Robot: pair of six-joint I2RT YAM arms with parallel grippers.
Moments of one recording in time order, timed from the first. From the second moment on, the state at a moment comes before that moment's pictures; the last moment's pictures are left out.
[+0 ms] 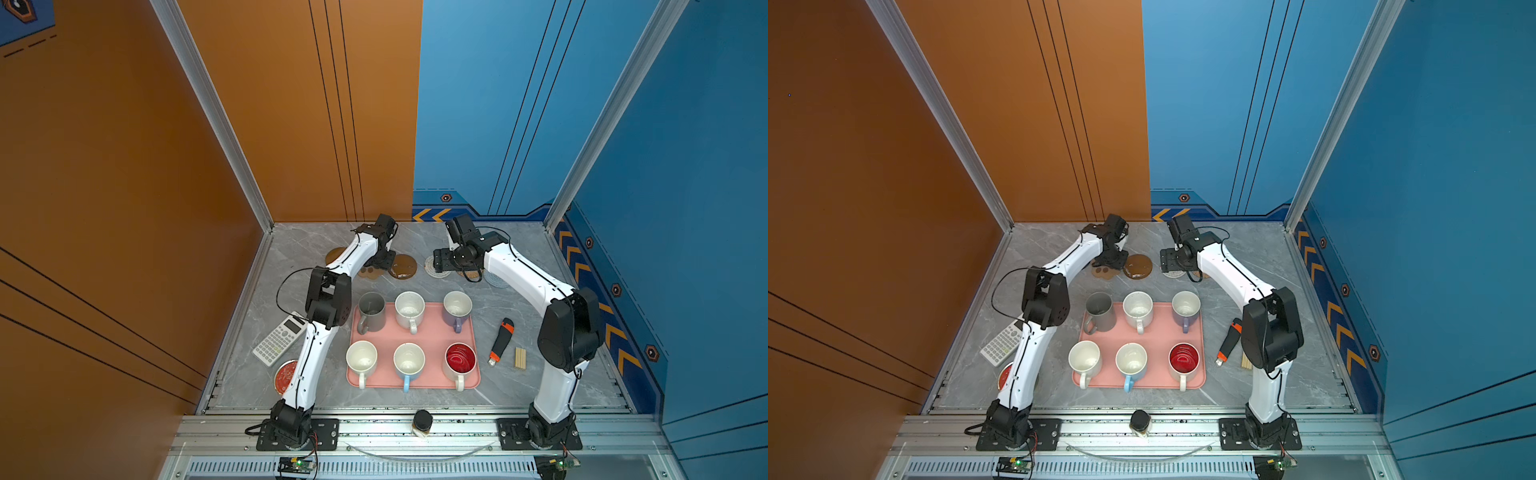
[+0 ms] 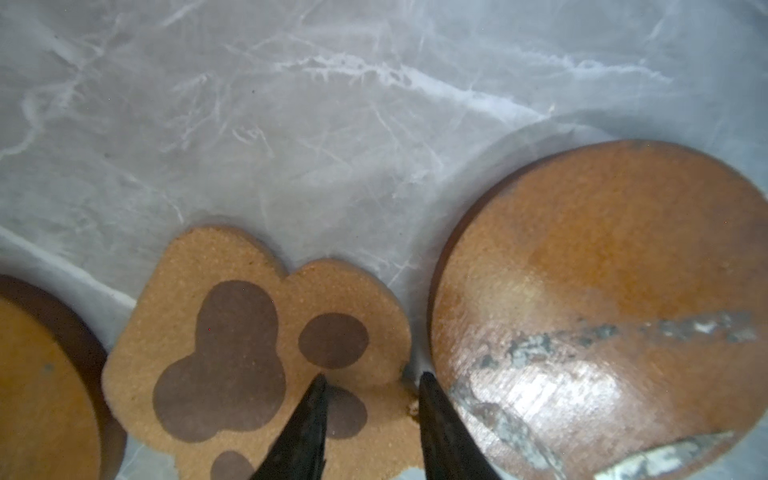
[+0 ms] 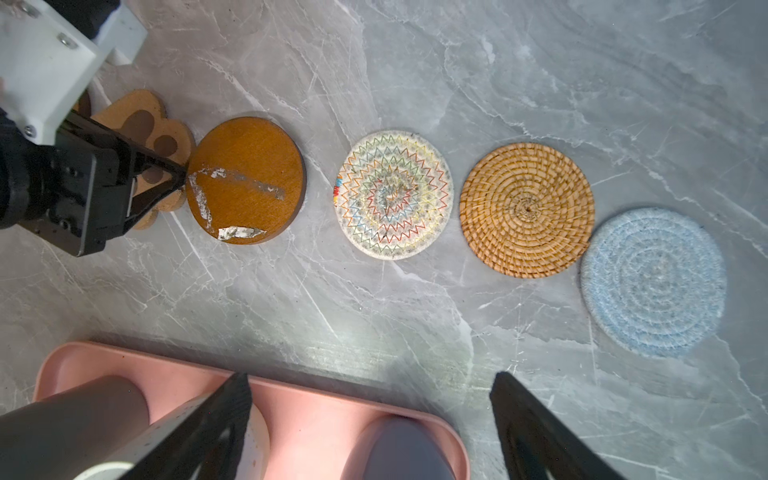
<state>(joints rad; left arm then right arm) -0.37 2.55 2.33 -1.00 -0.07 -0.04 0.44 1.88 1.65 -0.79 0.09 0.32</state>
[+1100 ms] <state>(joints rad) -0.21 2.47 2.44 -1.00 -0.14 -0.03 0.44 1.85 1.60 -0.78 0.09 0.32</state>
